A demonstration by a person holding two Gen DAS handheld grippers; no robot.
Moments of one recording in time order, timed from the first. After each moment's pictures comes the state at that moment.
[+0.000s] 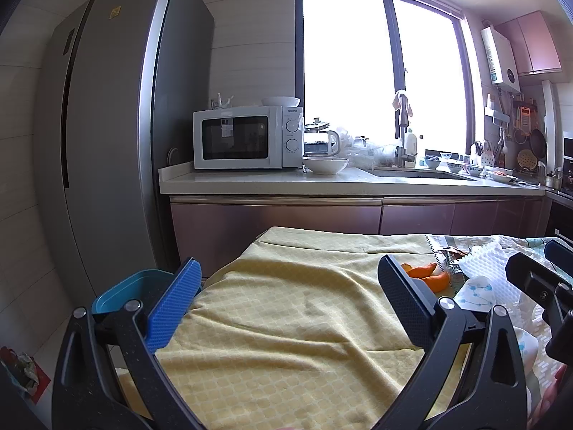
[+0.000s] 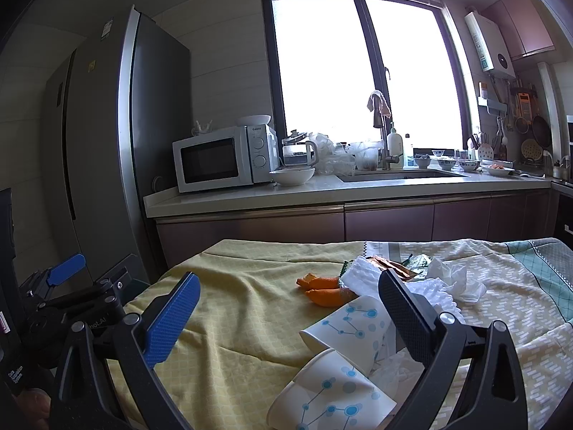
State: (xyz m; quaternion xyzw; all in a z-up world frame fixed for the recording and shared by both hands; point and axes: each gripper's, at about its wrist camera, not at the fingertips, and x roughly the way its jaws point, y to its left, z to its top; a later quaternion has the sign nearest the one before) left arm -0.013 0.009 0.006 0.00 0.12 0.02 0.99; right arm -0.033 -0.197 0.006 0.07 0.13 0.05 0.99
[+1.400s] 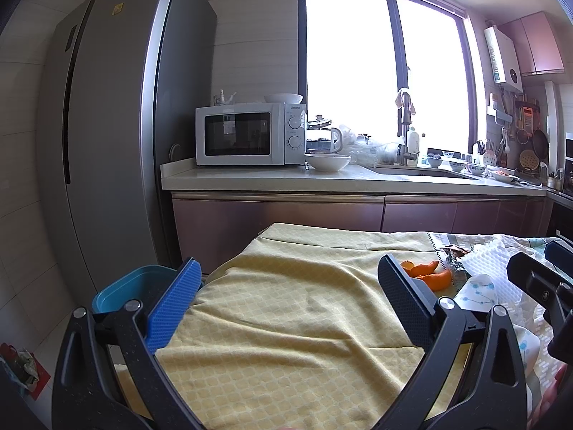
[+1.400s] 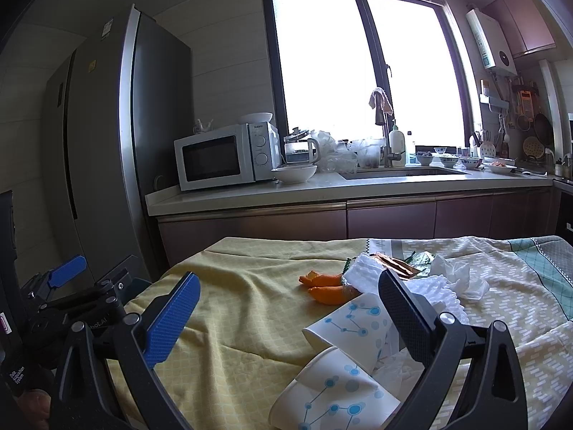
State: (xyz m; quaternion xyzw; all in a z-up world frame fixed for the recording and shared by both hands) left arm -0.014 0.014 0.002 0.00 0.12 0.02 0.99; right arm -0.032 -0.198 0.003 0.07 0.13 0.05 0.99
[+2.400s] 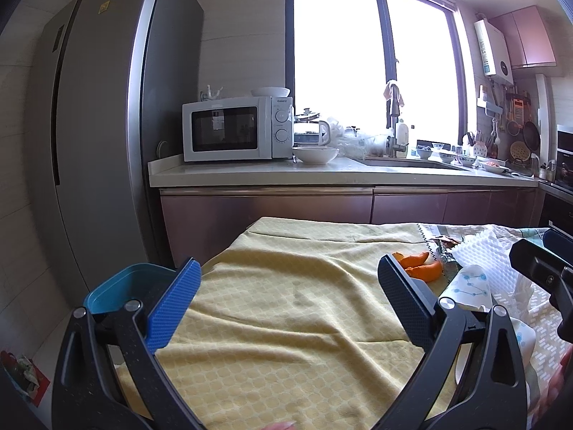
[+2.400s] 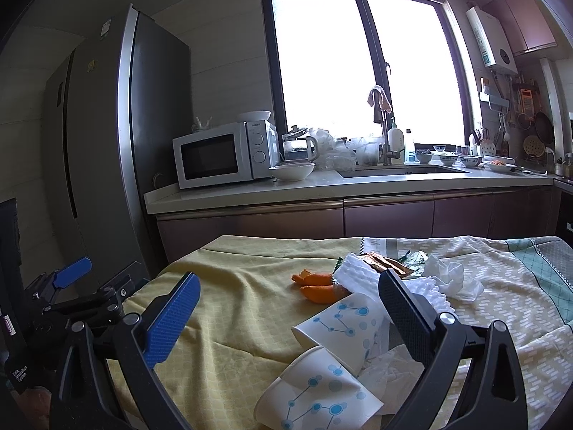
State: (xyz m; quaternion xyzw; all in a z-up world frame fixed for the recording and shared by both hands) left arm -0.008 0.001 -0.002 0.01 0.14 -0.01 0.99; right arm -0.033 -0.213 0.004 0.07 0.14 0.05 0.99
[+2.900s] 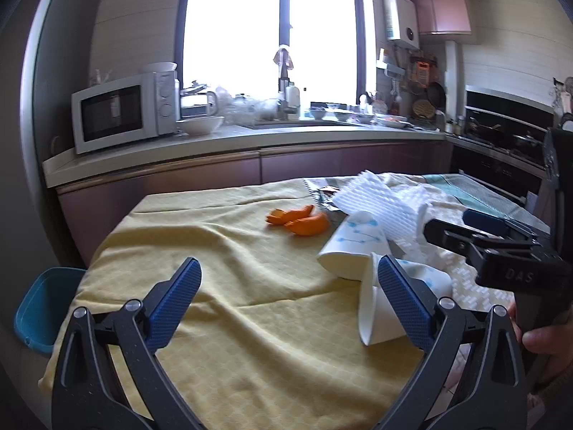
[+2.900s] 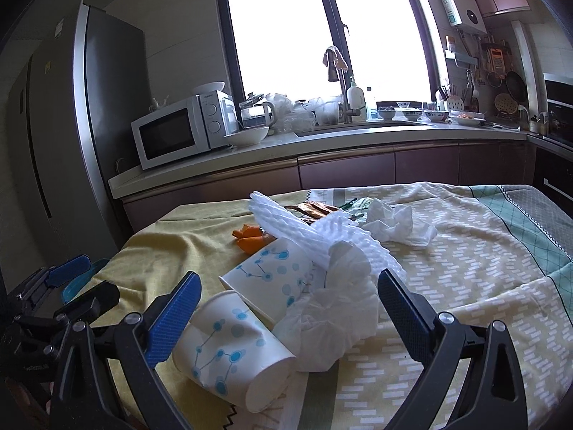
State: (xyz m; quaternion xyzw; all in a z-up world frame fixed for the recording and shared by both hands) left arm -0.014 -0.064 -0.027 0.06 0.20 -0.24 0.95; right arm -0.039 -0.276 -0.036 0.11 0.21 0.00 0.97
